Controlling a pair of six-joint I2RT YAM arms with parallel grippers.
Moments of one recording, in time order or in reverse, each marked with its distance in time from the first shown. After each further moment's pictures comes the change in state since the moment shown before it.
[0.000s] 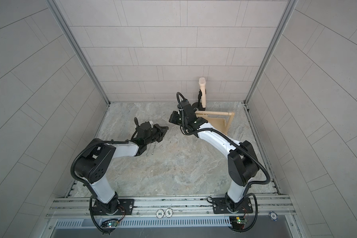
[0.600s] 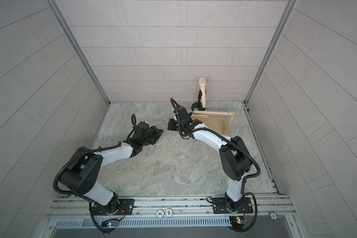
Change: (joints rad) left arm 0.000 -0.172 -0.023 -0.317 -0.121 0.224; right arm 0.016 0.101 0.007 -0.048 -0.041 -0.183
